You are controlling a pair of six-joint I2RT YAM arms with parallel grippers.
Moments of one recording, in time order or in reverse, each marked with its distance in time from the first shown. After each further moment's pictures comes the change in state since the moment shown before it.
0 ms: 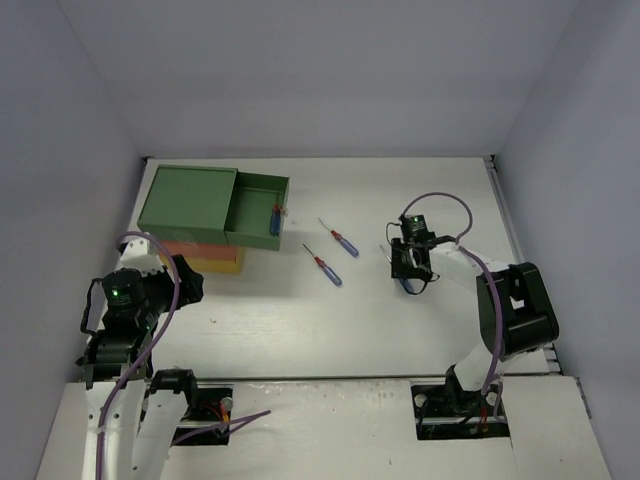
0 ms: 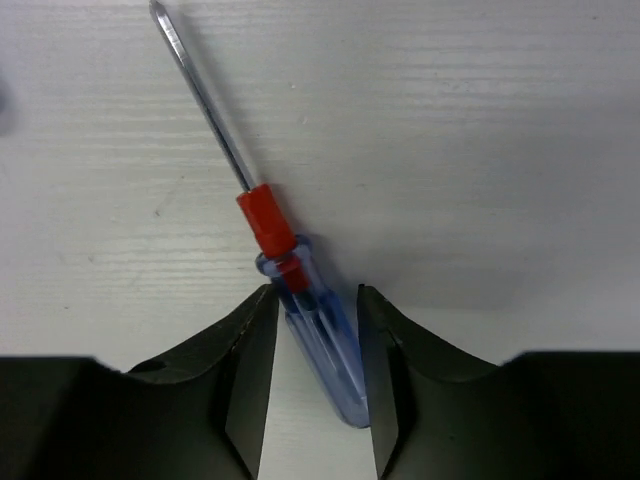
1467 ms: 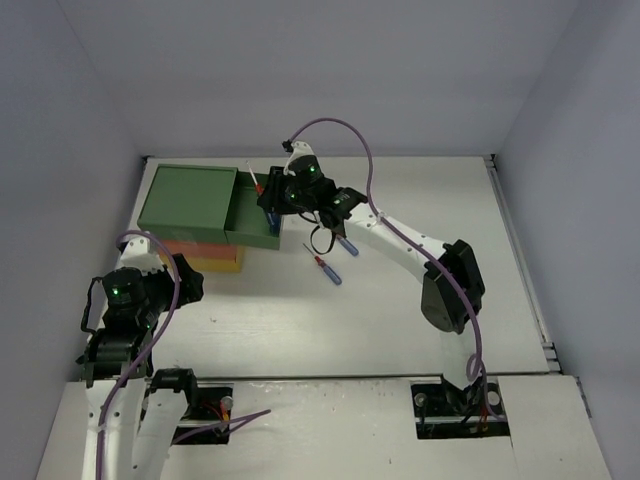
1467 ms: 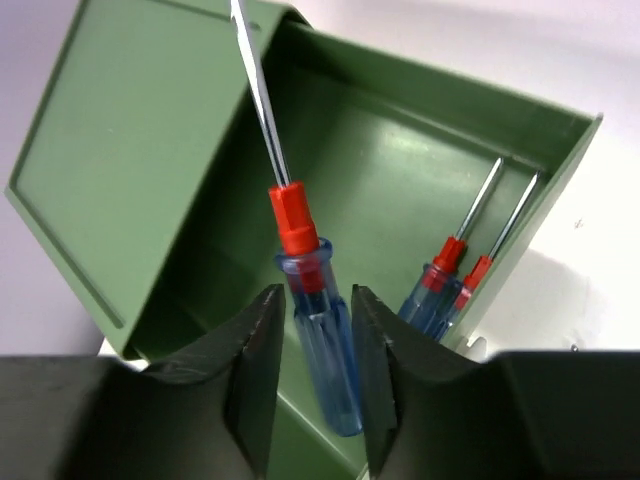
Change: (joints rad) left arm 0.000 0.004 0.000 0.000 -0.001 -0.001; right arm 0.492 0.374 0.912 0.139 -0.109 0.324
